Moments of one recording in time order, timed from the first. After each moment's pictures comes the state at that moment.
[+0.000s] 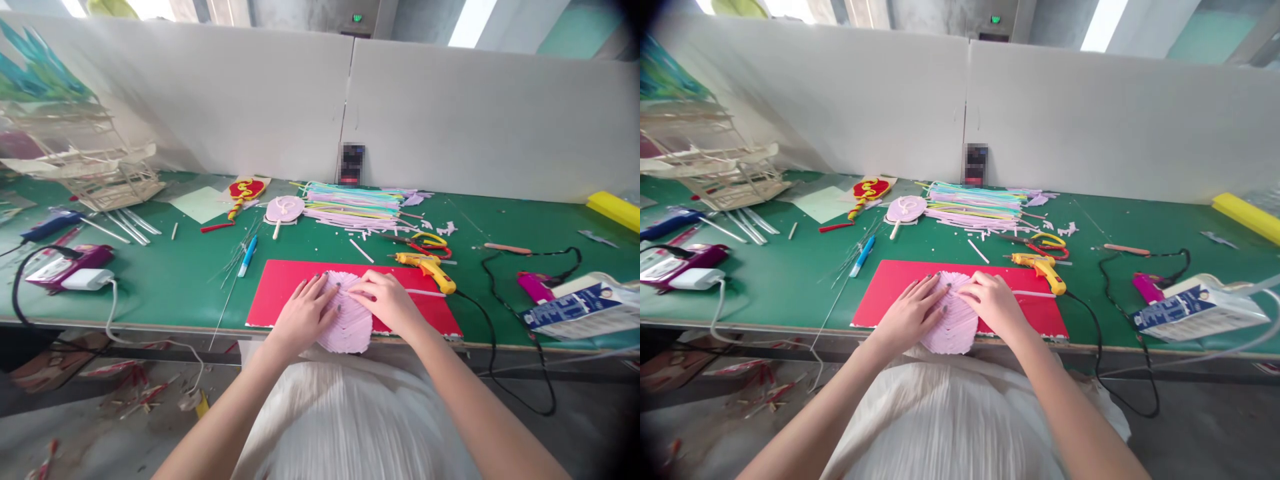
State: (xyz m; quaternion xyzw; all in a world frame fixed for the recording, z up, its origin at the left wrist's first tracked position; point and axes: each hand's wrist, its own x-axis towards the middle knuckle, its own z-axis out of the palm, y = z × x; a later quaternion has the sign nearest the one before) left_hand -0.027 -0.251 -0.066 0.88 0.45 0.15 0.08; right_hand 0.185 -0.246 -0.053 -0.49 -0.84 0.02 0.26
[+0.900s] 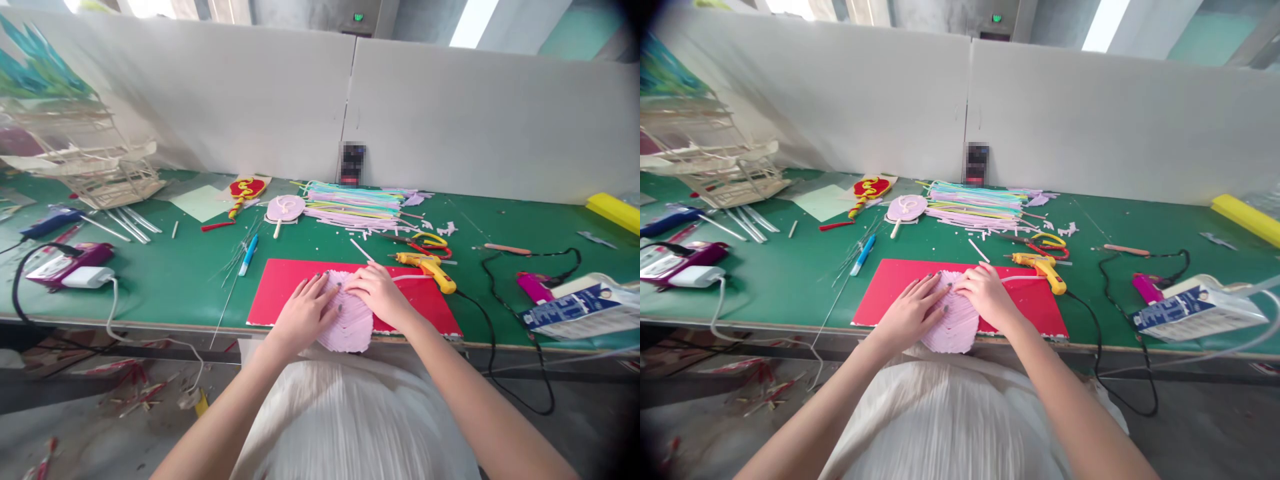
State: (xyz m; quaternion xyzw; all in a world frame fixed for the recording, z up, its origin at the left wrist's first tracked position) left_hand -0.028 -0.250 -0.068 0.88 0.45 0.17 0.08; right_hand 0.182 -0.225 -0.063 -0.41 -0.87 0.03 0.28
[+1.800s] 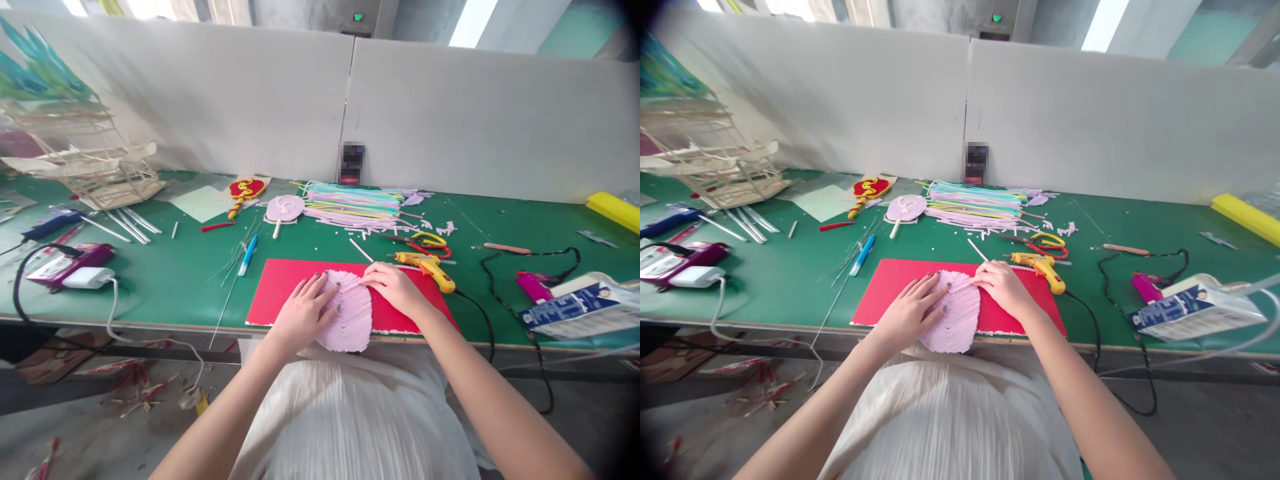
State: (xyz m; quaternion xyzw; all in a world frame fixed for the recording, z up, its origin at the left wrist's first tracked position) left_hand -0.029 -0.251 -0.065 0.88 0.45 0.15 0.09; right_hand 0.223 -0.212 -0.066 -0.40 -0.87 0.05 0.29
